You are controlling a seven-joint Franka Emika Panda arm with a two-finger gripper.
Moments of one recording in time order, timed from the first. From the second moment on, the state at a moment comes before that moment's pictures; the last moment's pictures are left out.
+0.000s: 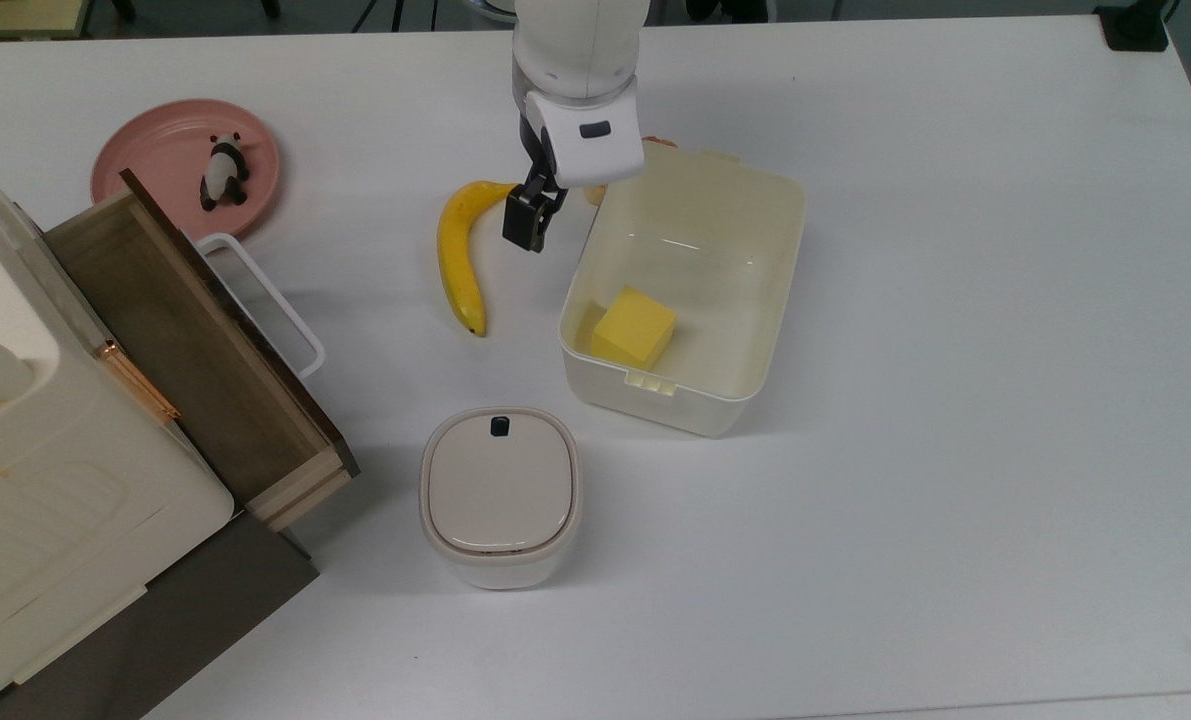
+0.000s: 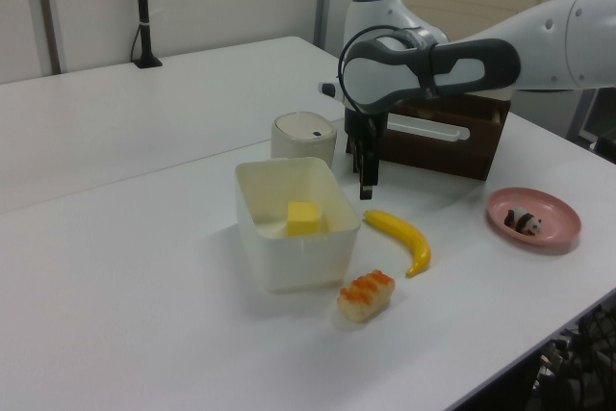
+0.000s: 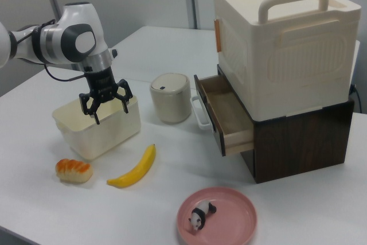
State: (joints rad) arm 0.16 0.17 -0.02 -1.82 -0.09 1.94 -0.88
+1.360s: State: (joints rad) arm 0.17 0.18 -0.02 -1.84 -0.14 1.93 -1.02
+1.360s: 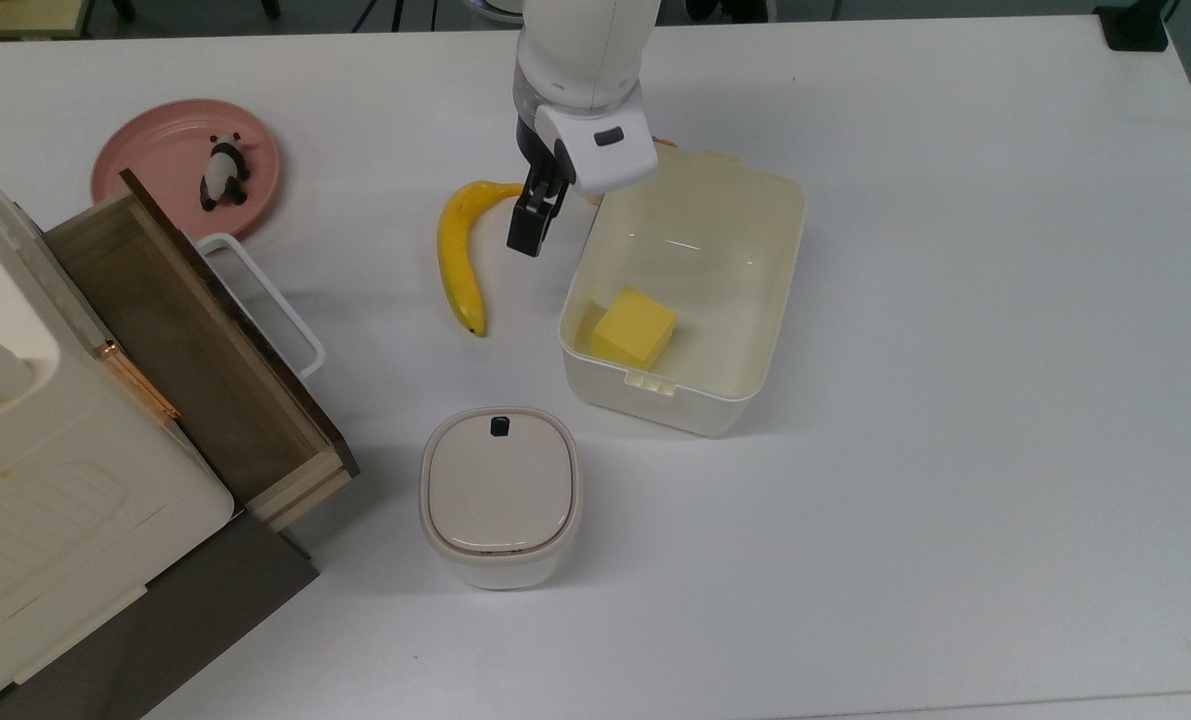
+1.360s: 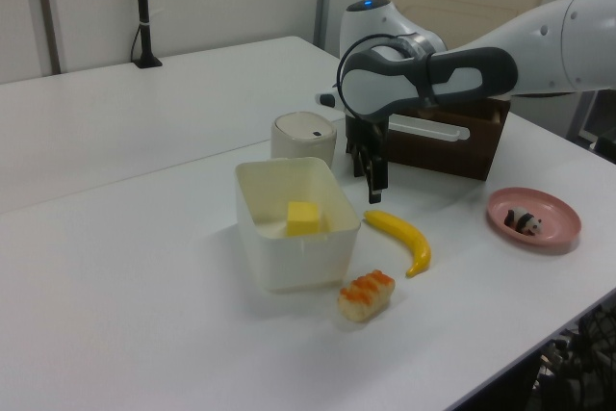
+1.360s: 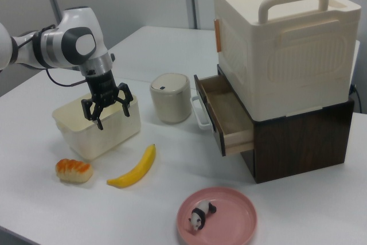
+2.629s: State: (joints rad) arm 0.20 0.25 -0.02 -1.78 -0.14 1.93 -0.95
